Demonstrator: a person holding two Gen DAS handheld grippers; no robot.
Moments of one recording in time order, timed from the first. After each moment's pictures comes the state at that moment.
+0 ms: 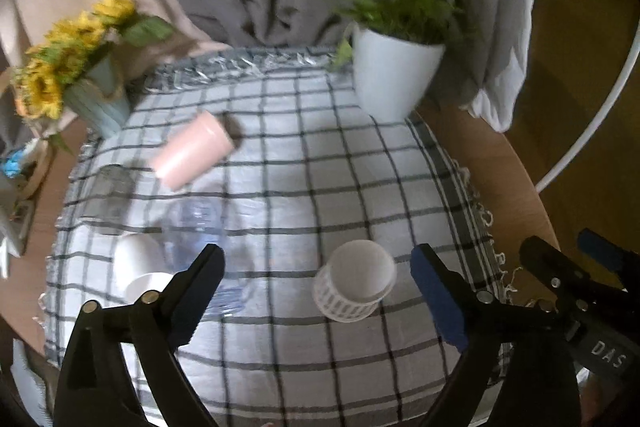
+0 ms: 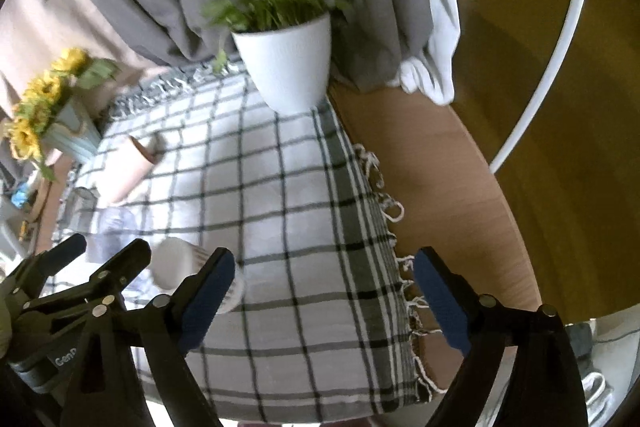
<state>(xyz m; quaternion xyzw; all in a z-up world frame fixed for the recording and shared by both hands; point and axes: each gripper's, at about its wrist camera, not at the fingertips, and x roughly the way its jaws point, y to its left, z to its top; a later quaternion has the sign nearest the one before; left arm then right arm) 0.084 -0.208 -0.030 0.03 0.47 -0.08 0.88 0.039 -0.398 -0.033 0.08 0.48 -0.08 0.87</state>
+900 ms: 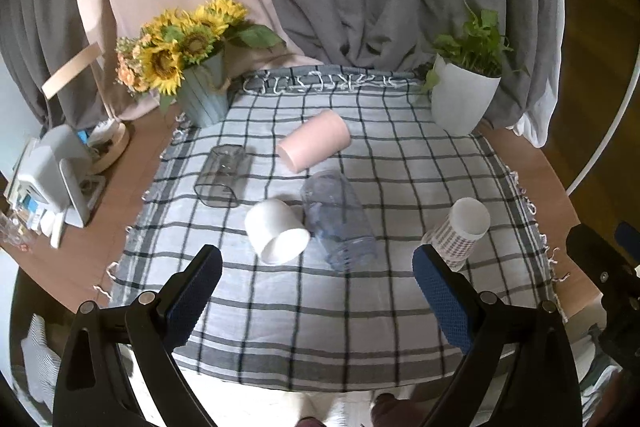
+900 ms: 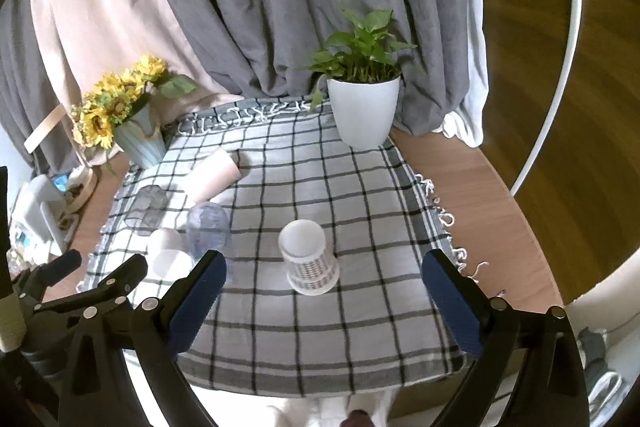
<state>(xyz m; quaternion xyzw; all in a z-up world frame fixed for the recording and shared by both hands) 0.004 -0.088 -0.003 0.03 0.43 -0.02 0.90 -0.038 -0.282 0.015 0.06 0.40 -0.05 0.91</state>
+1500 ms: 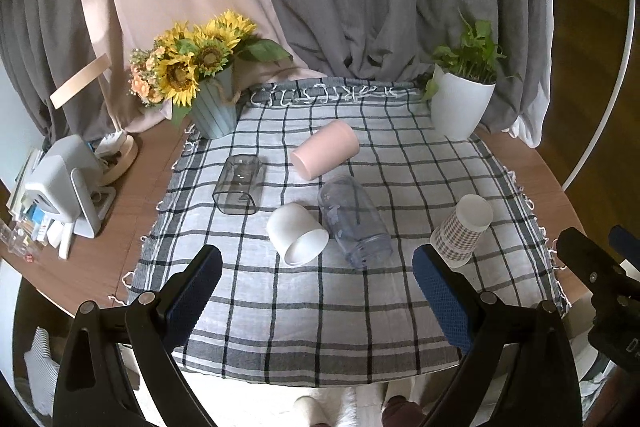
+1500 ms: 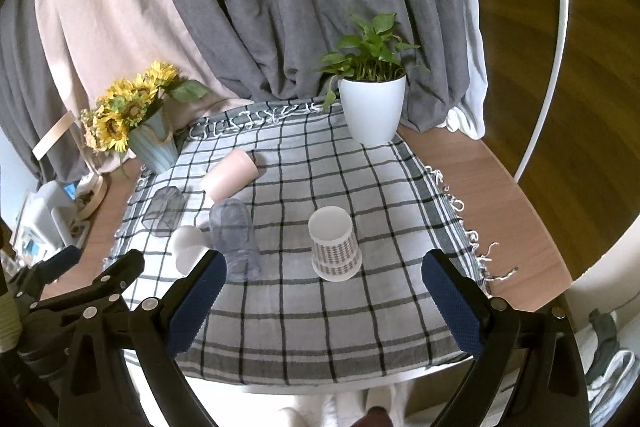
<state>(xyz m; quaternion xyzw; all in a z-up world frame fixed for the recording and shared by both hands) -0.016 -0.062 0.010 0.04 0.41 -0.03 0.91 -0.061 -0.254 0.017 0.08 0.39 -0.06 0.92</state>
